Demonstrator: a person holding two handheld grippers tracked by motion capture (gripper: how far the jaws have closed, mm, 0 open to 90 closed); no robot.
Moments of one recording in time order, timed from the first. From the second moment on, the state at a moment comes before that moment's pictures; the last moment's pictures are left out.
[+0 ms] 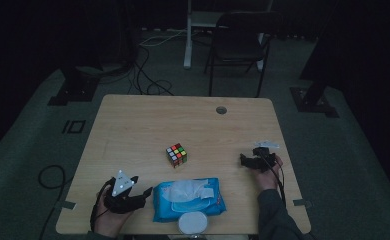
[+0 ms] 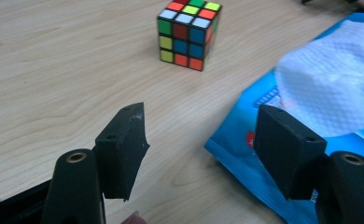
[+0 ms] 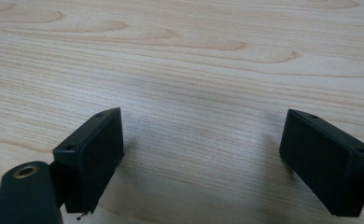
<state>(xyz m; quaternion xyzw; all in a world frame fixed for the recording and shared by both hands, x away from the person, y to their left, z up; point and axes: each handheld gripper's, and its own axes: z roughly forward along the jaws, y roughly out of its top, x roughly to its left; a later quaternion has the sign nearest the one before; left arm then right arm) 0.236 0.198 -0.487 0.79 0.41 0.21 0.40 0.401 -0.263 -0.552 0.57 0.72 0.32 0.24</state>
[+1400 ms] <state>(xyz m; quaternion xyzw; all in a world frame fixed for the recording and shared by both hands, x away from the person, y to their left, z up) 0.193 0.178 -0.499 0.82 0.37 0.17 0.39 0.400 -0.263 -0.553 0.57 0.72 0.32 0.24</state>
